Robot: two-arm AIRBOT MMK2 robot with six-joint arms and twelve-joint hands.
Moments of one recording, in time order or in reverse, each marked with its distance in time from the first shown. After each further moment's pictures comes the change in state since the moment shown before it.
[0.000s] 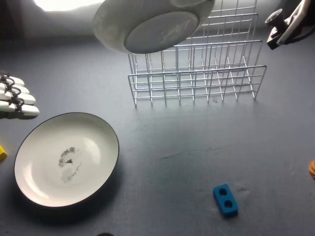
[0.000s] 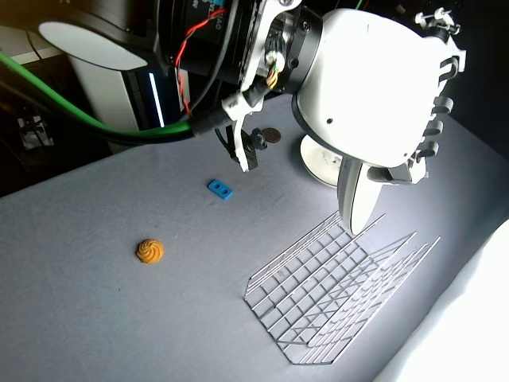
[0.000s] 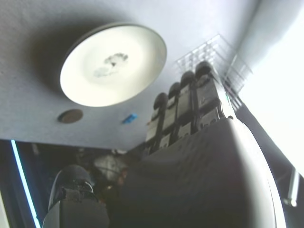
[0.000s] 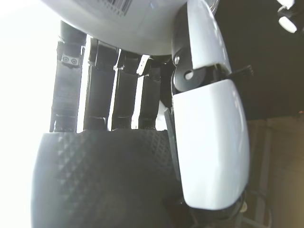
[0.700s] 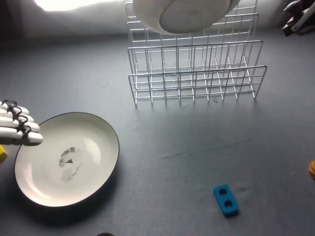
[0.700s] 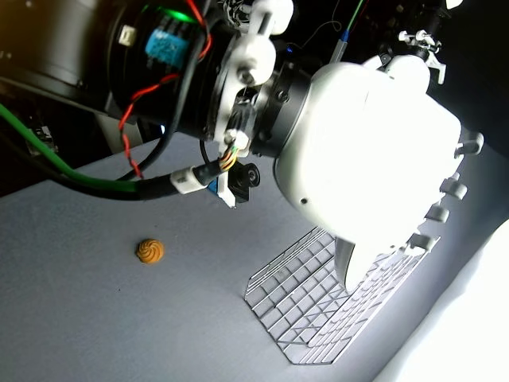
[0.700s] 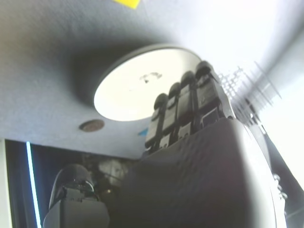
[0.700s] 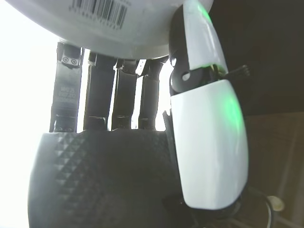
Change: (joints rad) left arm 0.115 -0.049 -0.014 -0.022 0.063 -0.005; right arm -0.025 0.005 0.110 0.087 0.002 0.038
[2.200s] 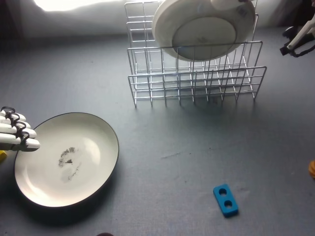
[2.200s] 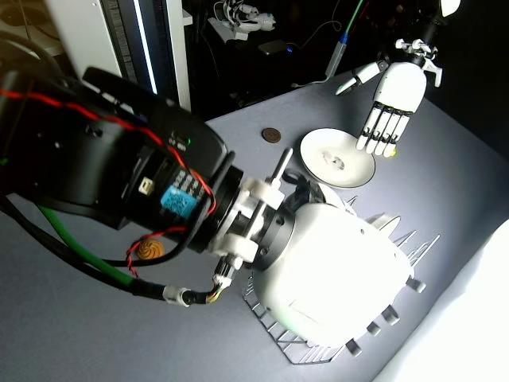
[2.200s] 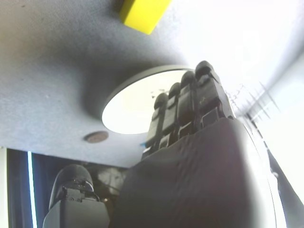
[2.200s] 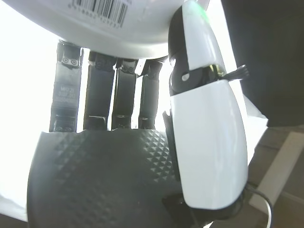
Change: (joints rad) left arm 0.040 -0.024 0.014 -0.011 0.038 0.000; right arm -0.136 -0.093 0.207 0.054 -0.017 0.140
